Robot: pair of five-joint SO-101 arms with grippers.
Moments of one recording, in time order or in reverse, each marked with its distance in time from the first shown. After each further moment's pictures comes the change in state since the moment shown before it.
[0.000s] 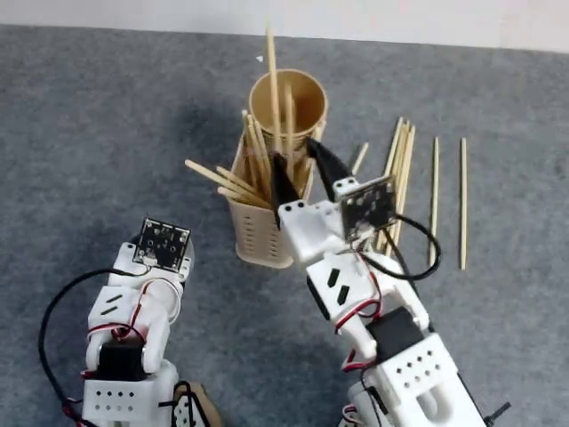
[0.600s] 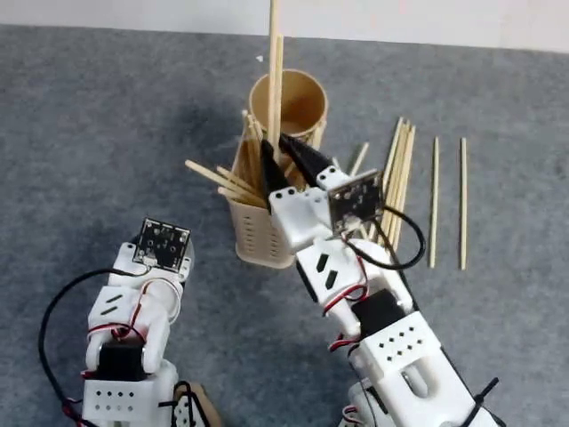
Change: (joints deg) left arm 0.0 0.0 0.0 0.0 0.0; right arm 0.0 11.7 2.2 -19.0 7.9
